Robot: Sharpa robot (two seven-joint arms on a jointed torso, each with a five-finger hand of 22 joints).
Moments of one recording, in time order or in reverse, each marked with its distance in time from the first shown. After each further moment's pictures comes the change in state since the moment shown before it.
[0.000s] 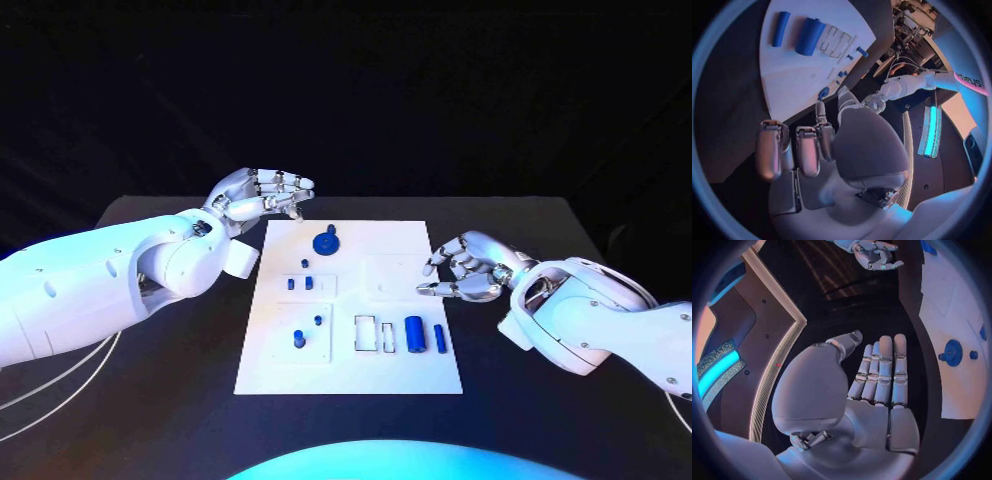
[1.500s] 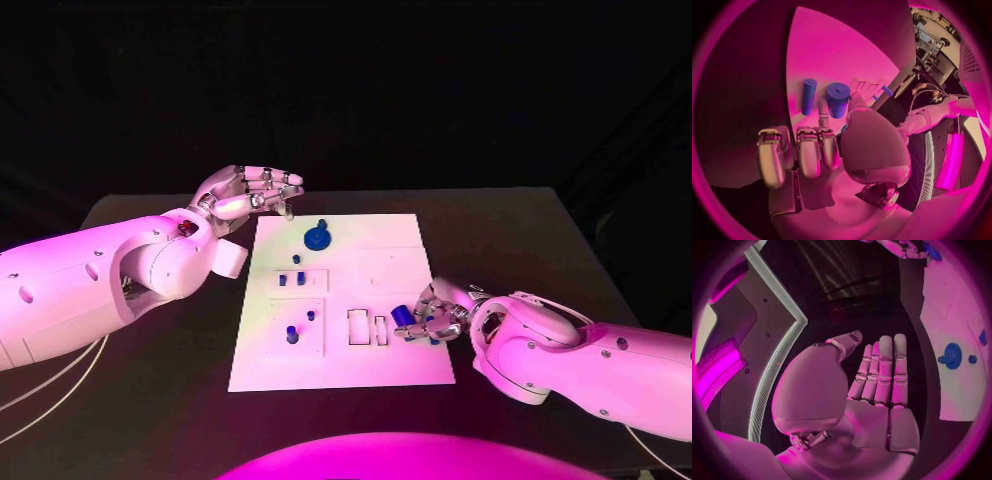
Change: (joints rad) left arm -0.003 -0.013 -0.002 0.021 0.011 0.002 0.003; left_hand 0.000 0.000 -0.003 0.003 0.000 0.000 0.000 0.000 0.000 0.000 0.000 0.000 0.000 0.000 0.000 0.000 0.000 0.000 0.004 0.004 -0.005 -0.003; right arm -0.143 0.130 -0.010 -0.041 -0.221 0.067 -0.346; right_hand -0.143 0.040 -0.129 0.007 0.062 0.062 -0.037 0.093 0.048 0.007 -0.015 0.143 0.039 -0.002 -0.011 0.052 0.001 -0.030 0.000 -0.007 0.174 0.000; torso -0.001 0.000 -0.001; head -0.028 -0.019
